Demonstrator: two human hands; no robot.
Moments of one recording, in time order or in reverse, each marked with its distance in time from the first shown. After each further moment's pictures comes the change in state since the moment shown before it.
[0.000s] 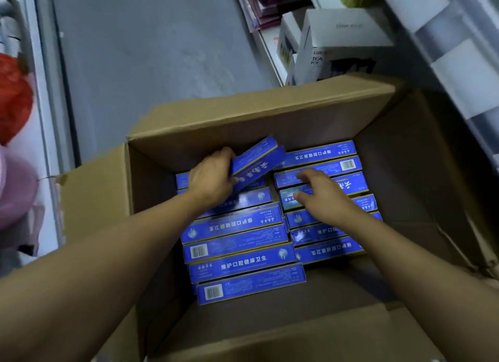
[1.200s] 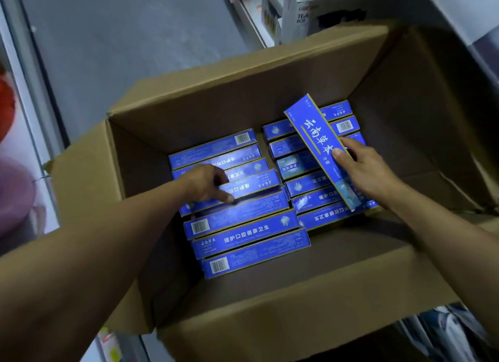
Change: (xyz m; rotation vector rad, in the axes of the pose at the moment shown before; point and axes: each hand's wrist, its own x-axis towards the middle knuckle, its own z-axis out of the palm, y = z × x) left_hand -0.014 -0.037 0.030 -0.009 -0.556 -0.010; right_hand -0.034 0.058 -0.010 0.283 0.224 -0.001
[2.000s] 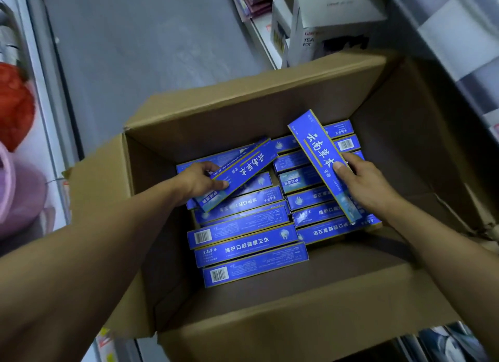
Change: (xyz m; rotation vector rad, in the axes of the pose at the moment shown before) left_hand -0.005 -0.003 -0.017 -0.575 0.183 -0.182; right_hand 0.006 -0.005 -0.007 0.006 -0.026 0.103
